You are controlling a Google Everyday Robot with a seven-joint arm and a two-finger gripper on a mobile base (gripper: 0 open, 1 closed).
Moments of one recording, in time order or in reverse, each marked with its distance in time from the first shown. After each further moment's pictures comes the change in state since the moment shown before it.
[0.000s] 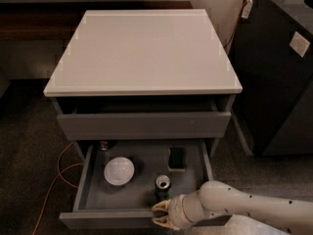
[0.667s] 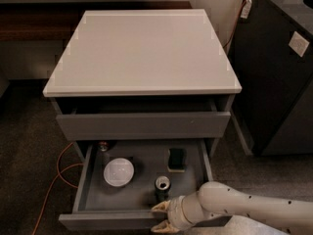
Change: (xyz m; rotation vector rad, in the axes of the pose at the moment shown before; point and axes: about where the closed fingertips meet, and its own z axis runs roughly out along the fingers) arm 0.000 0.000 0.000 0.000 0.000 0.000
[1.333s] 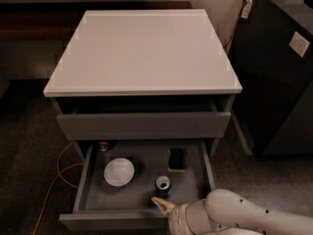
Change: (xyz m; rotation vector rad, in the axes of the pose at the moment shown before) arm -0.040 0.044 -0.034 -0.011 -0.032 -0.085
